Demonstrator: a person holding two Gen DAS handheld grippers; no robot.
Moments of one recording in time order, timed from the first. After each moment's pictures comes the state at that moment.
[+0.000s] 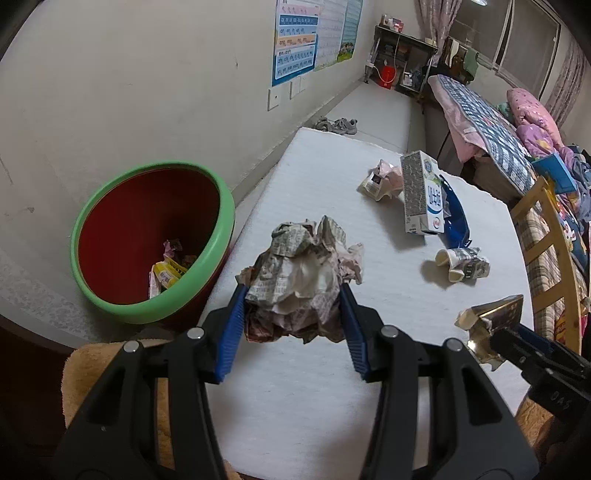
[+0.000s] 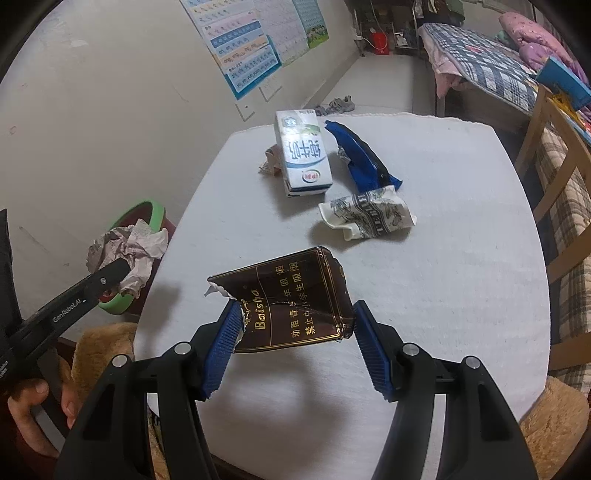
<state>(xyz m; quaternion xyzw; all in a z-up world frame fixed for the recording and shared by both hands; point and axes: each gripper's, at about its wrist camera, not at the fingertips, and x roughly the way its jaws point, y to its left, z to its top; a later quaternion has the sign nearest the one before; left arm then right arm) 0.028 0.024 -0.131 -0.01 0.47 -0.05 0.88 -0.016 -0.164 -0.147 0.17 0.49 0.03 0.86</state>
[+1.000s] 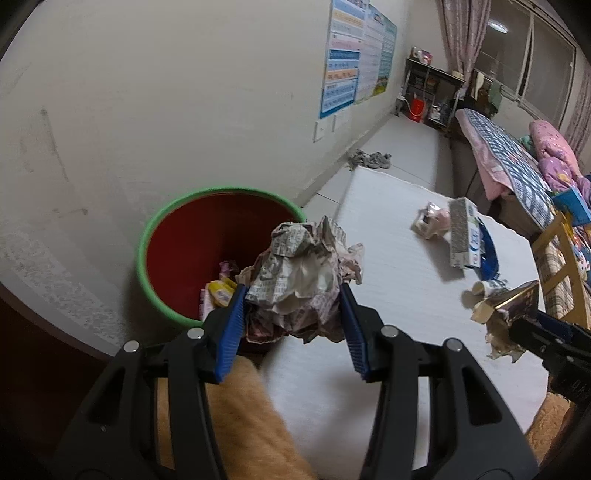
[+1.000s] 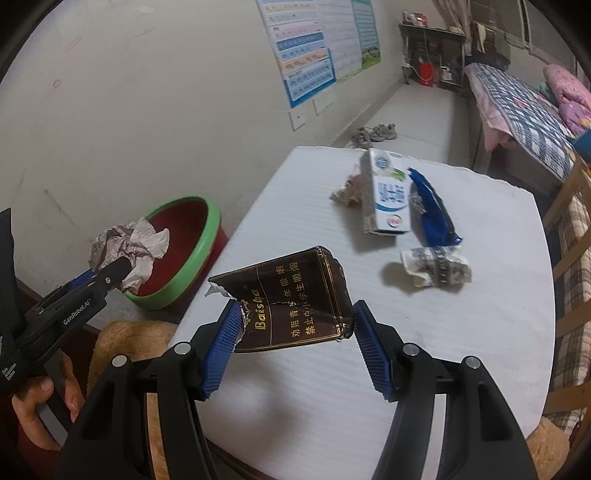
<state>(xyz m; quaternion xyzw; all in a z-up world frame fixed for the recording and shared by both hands) 0.014 0.102 -0.102 -0.03 0.42 0.01 0.91 0.003 -0.088 -0.104 0.09 0.46 0.08 0.88</state>
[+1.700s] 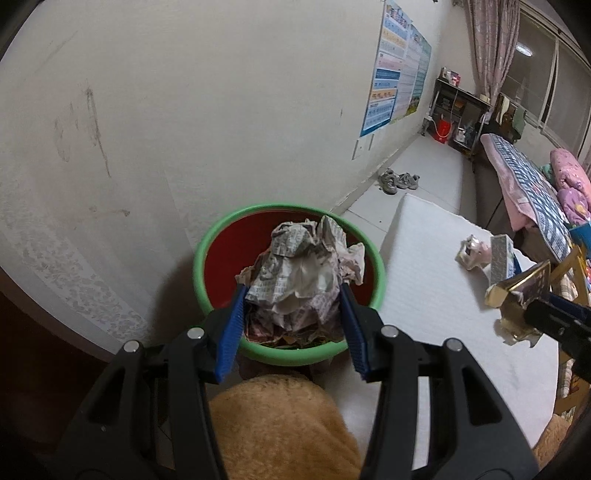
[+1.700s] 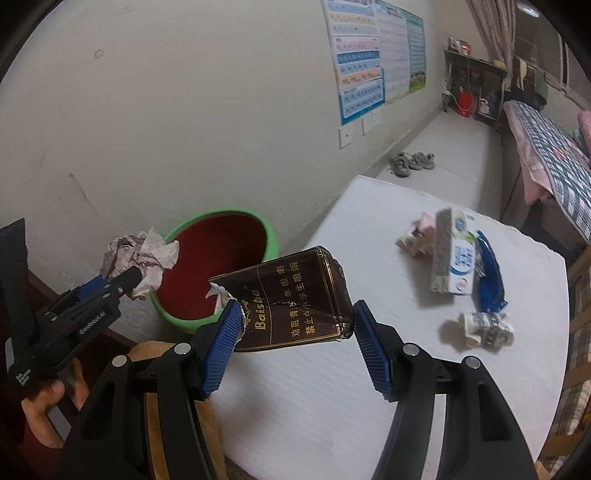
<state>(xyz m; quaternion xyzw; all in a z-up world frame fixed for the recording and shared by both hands) 0.024 0.178 -0.096 -0.06 0.40 0.05 0.91 0.040 -0.012 -0.079 0.04 0.44 0.14 0.89</state>
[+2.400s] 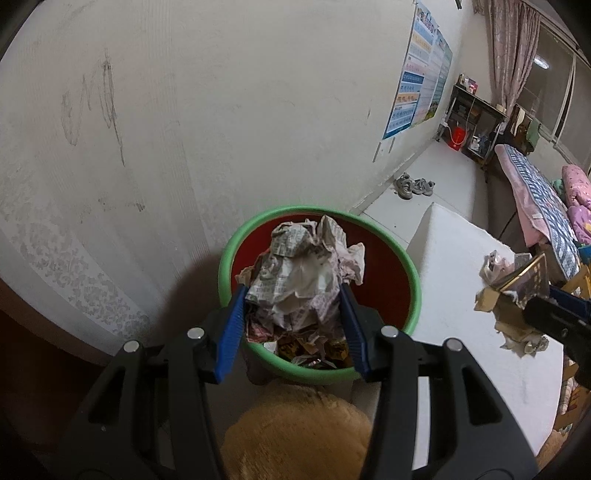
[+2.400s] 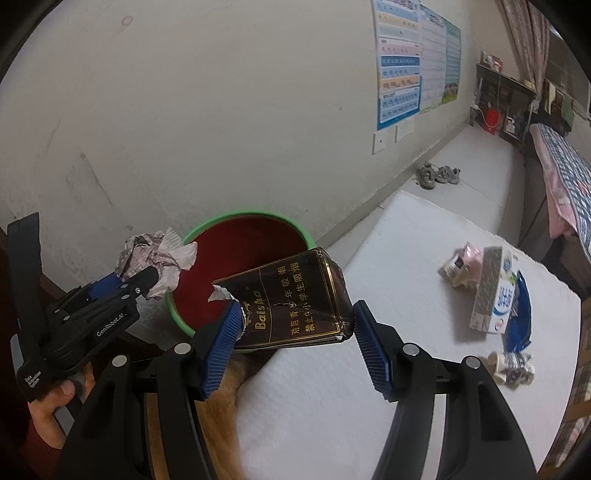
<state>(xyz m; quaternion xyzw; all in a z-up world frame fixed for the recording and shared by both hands) 0.045 0.218 -0.110 -0.08 0.40 0.07 0.91 0.076 0.043 -0.084 0.00 0.44 0.18 0.88</state>
